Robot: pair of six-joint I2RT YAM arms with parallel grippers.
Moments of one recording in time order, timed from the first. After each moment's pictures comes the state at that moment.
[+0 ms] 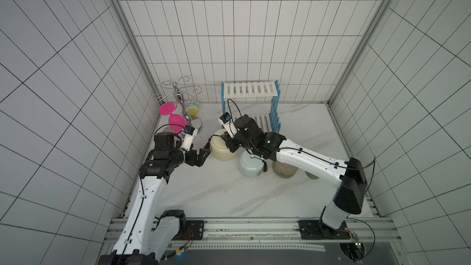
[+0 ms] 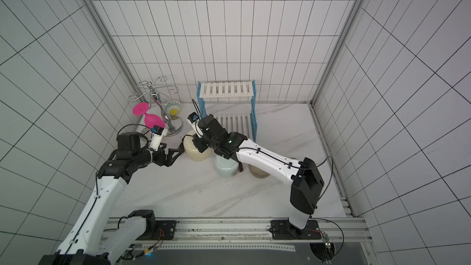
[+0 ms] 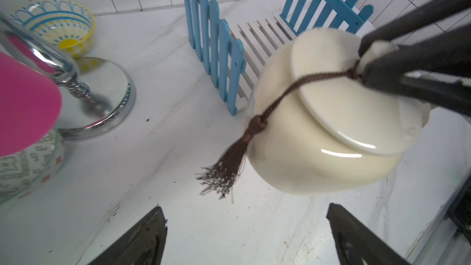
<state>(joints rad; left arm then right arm) 0.03 0.91 0.86 -0.67 0.51 0.17 1.09 1.71 1.53 -0.35 0.08 0.07</state>
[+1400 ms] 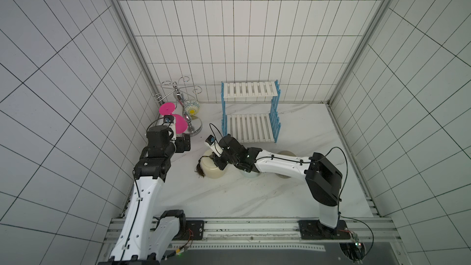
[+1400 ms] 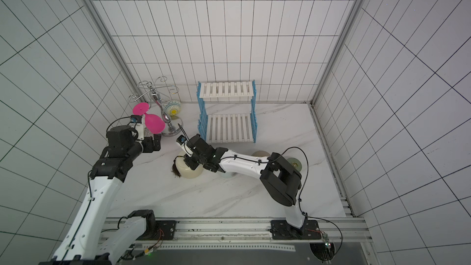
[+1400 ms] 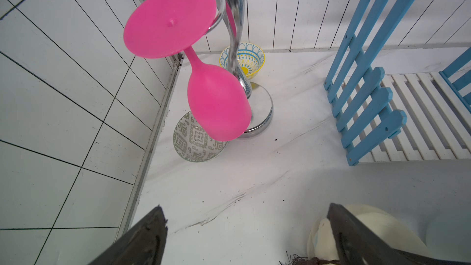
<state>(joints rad) 0.05 0.91 0.94 -0.60 -0.01 0.04 1.15 1.93 1.42 -0.09 -0.01 0.05</state>
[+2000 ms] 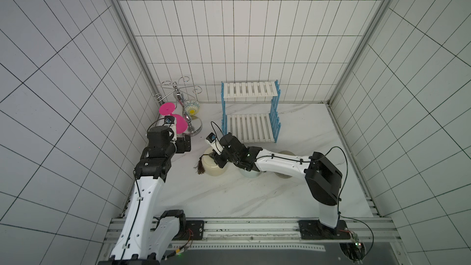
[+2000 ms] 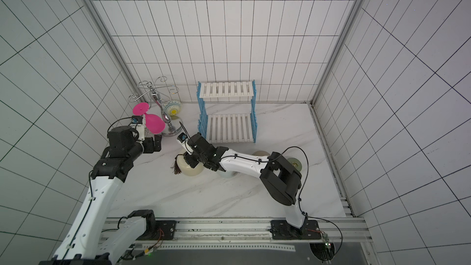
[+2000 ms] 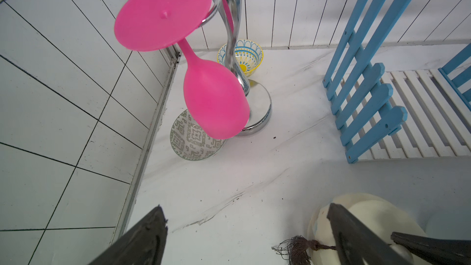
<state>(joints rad) 0.05 0.91 0.93 -0.59 0.00 0.04 1.16 1.91 1.42 -0.07 -0.01 0.05</state>
